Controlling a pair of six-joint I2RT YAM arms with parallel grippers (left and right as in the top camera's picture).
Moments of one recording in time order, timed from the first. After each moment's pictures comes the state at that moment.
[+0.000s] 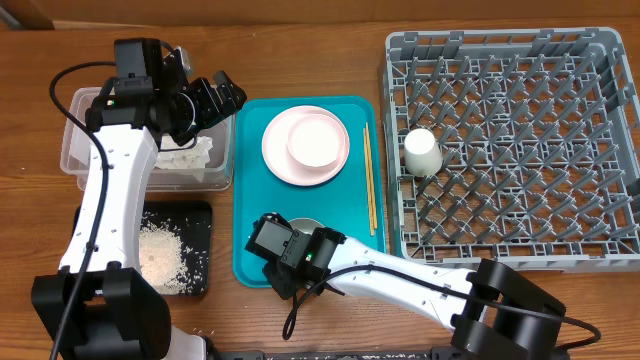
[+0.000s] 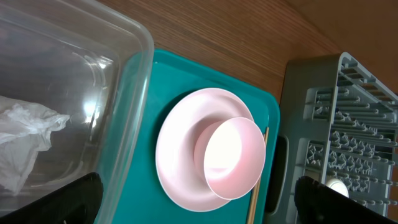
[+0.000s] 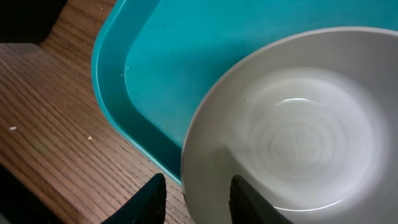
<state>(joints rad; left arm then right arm) 0.07 1.68 1.48 -0.79 0.41 -0.45 1.12 1.82 1.22 -0.64 -0.05 0.44</state>
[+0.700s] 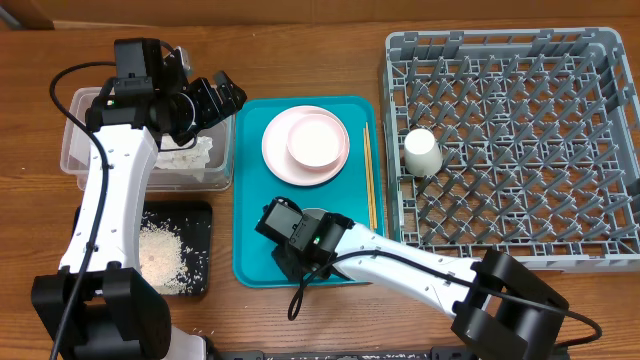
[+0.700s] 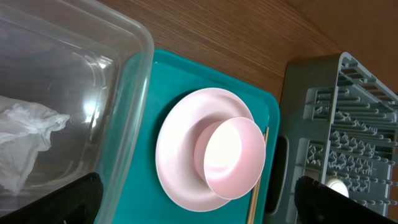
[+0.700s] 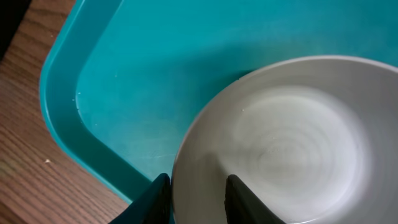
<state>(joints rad) 0.07 1.68 1.48 -0.79 0.41 -0.45 1.05 1.83 1.22 -0.64 -0.01 0.40</state>
